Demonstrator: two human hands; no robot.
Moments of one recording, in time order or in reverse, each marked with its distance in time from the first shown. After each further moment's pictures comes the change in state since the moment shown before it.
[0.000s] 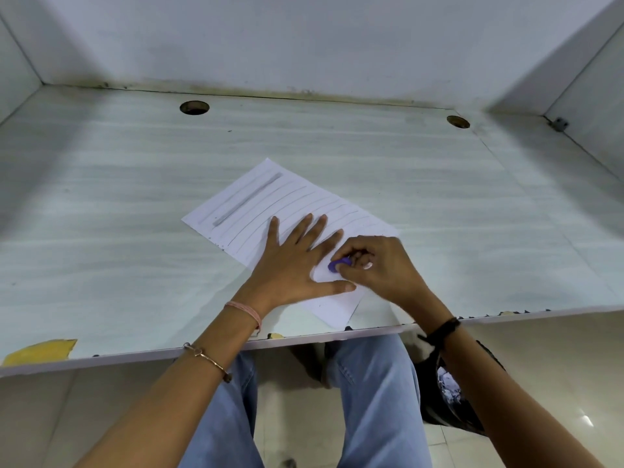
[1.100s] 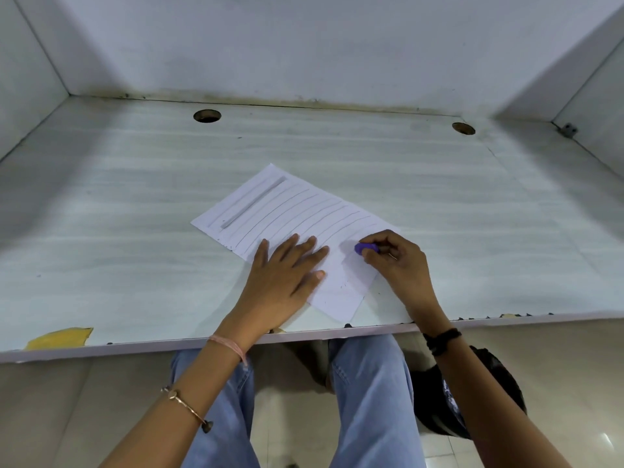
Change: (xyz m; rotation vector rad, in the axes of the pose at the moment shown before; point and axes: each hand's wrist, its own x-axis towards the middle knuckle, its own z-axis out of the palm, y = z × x) left_hand -0.046 0.006 -0.001 -0.178 0.115 -0.116; right_hand -0.012 0.025 0.001 0.366 0.262 0.122
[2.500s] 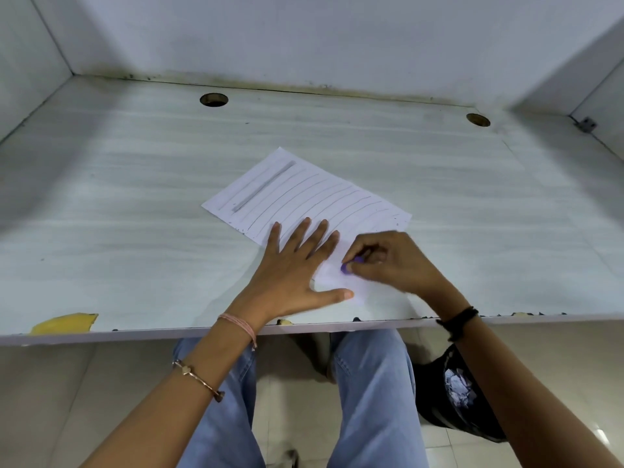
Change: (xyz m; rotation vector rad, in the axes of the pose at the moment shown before) left_hand 0.010 -0.004 0.004 0.183 -0.110 0.075; right_hand 0.014 -0.021 0.003 -0.213 -0.482 -0.073
